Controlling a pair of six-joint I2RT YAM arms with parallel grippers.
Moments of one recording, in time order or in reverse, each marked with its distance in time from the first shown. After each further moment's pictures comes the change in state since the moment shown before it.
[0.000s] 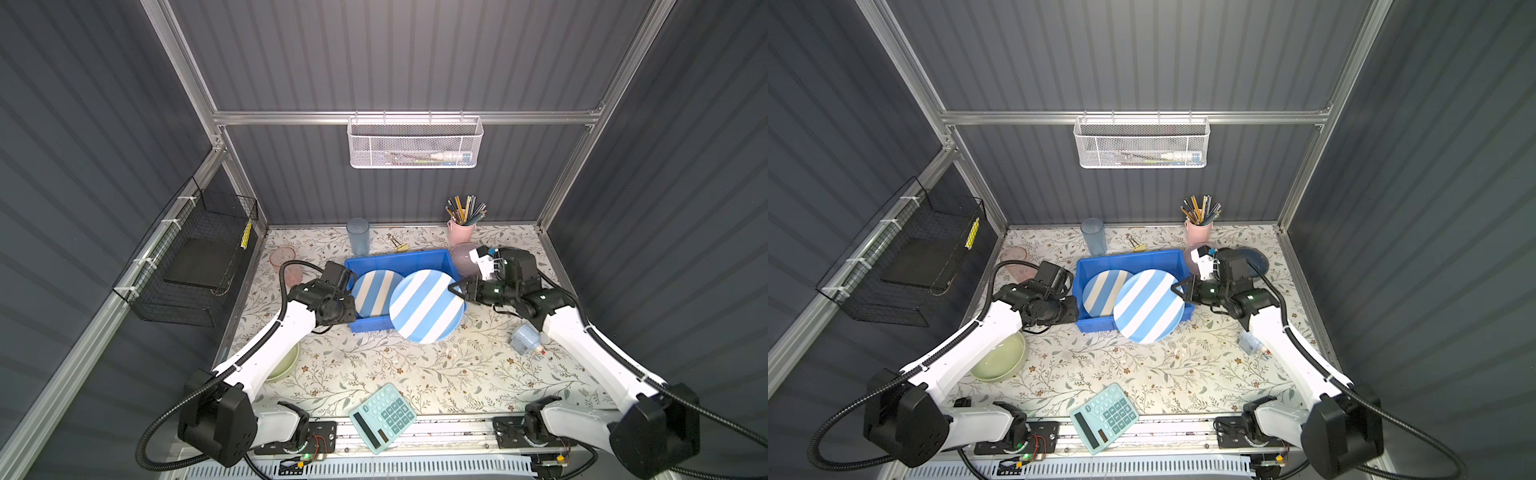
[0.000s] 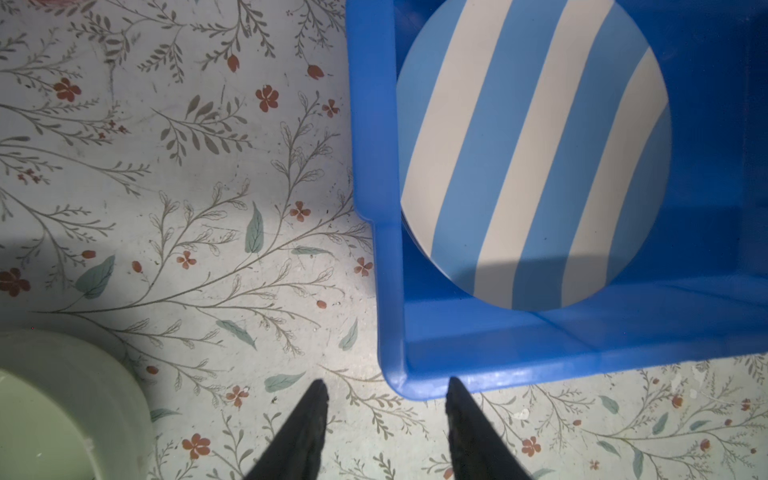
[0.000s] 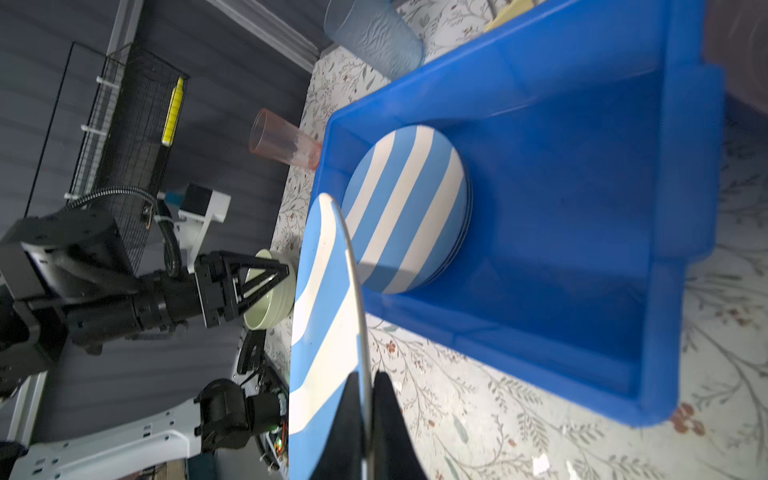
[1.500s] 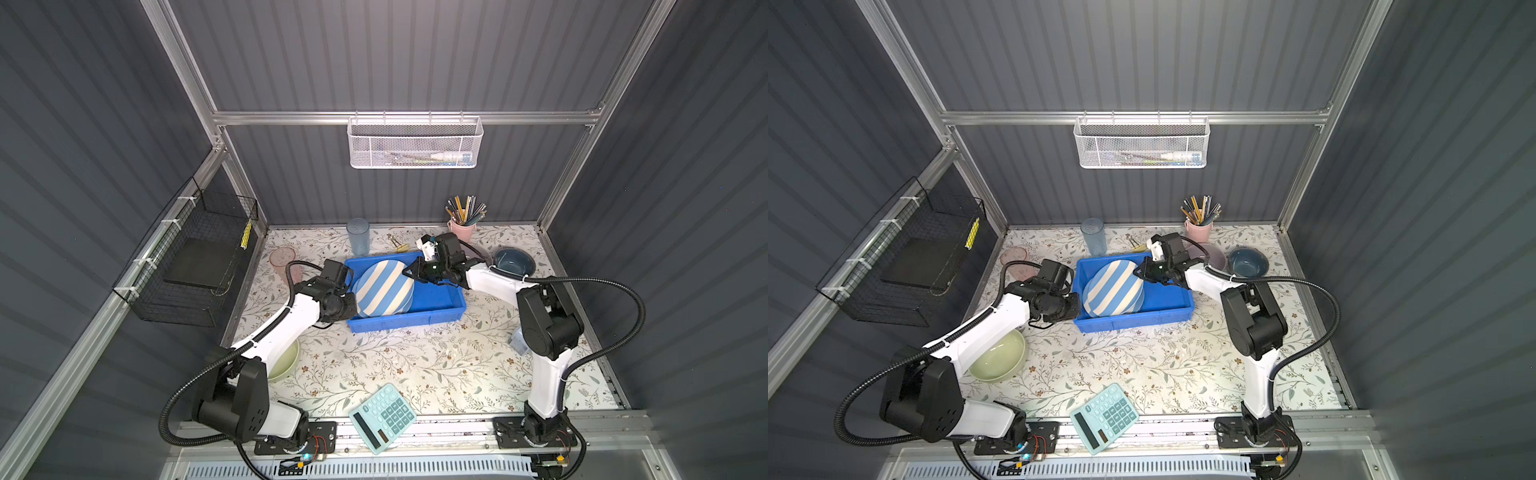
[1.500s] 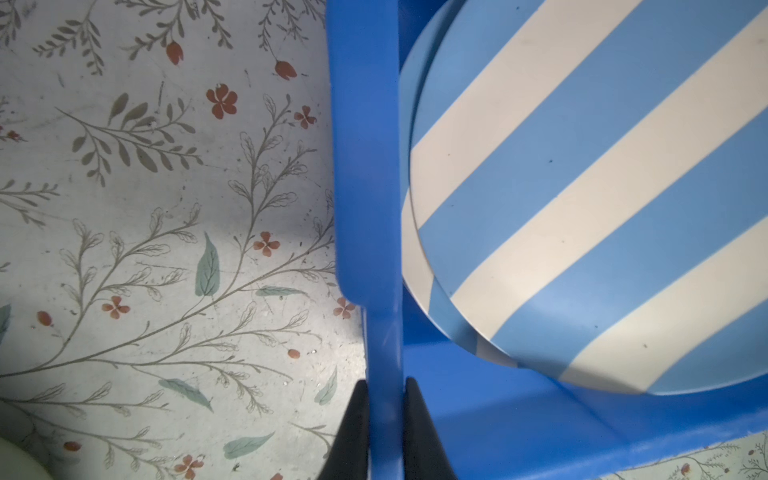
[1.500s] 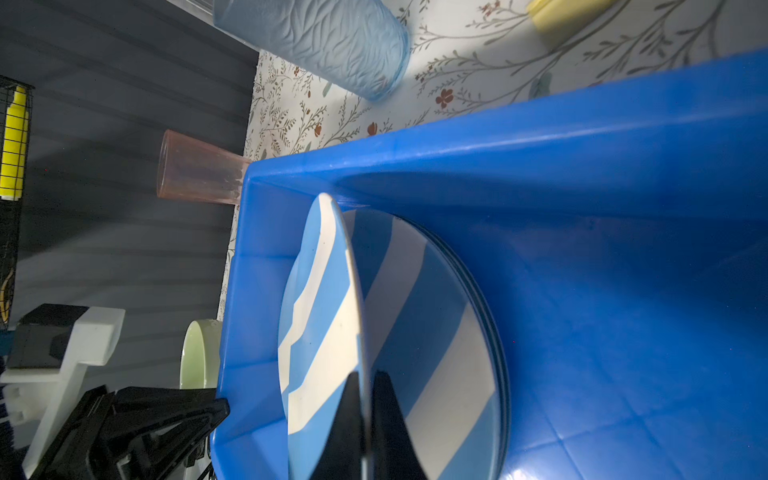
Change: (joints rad) left arm 0.060 0.106 -0.016 0.128 0.103 0.016; right arm 0.169 0.737 0.396 0.283 0.047 0.064
